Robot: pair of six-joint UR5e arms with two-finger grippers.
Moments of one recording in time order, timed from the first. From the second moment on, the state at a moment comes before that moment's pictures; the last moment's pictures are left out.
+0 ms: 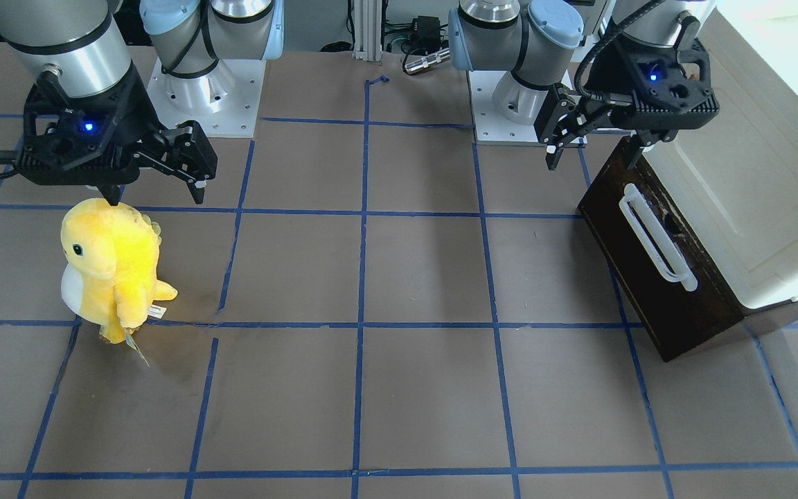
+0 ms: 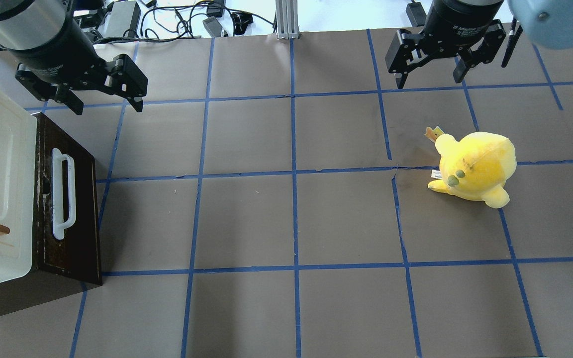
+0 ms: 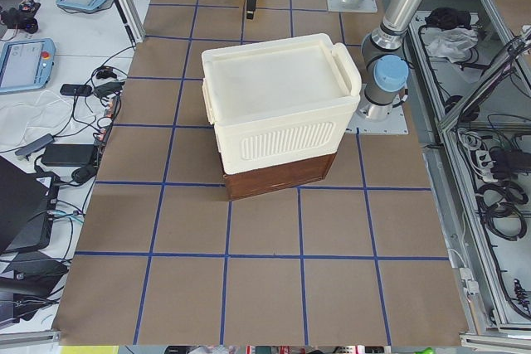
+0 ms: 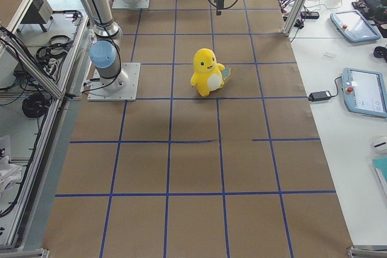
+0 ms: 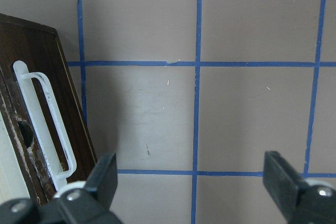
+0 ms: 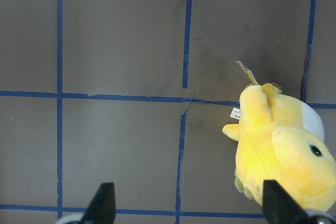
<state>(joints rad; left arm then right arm) -1.54 -1.52 -1.55 -1.55 1.61 0.01 1.60 -1.48 1.44 -1.57 -1.58 -0.02</state>
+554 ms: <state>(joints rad) -1.59 -1.56 -1.55 -1.53 1.71 -0.18 1.60 -1.48 1.44 -1.57 -1.58 -0.02</state>
